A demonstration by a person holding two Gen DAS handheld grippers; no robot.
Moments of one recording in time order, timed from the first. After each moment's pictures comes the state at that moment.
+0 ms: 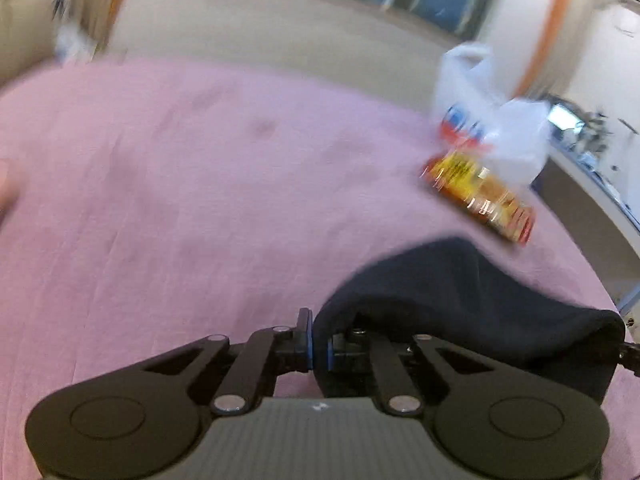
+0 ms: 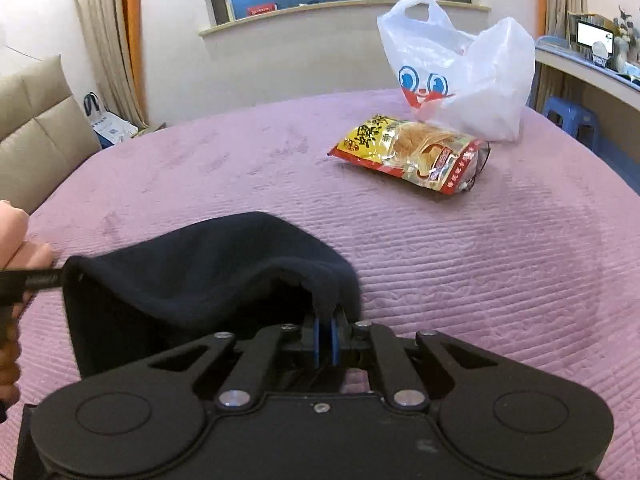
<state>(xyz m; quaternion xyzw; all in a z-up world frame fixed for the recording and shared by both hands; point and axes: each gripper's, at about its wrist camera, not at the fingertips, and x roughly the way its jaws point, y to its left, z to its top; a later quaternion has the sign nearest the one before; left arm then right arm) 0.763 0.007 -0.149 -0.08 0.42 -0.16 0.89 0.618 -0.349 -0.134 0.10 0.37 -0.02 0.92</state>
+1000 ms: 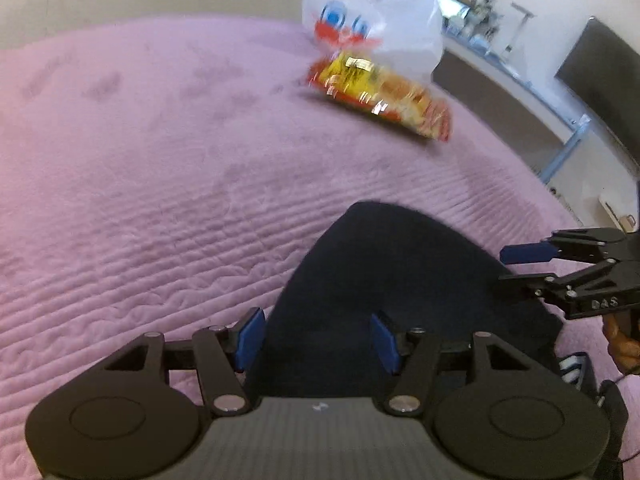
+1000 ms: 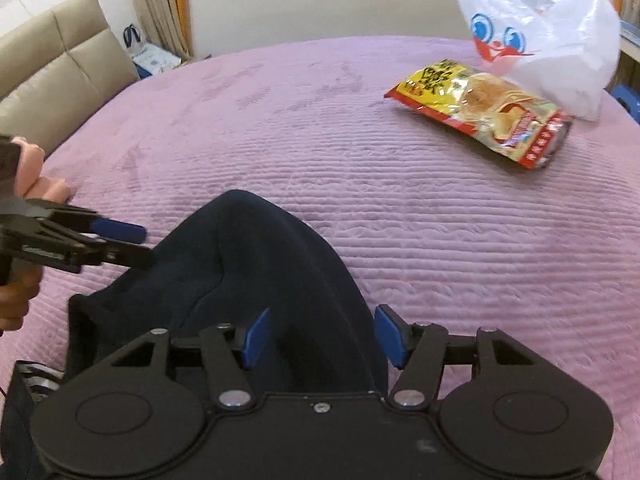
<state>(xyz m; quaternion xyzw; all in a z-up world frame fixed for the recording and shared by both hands) 0.858 -0.055 -0.186 0.02 0.47 -0.37 0.80 0.712 -0.344 -0.185 0.07 0.45 0.09 0.88</state>
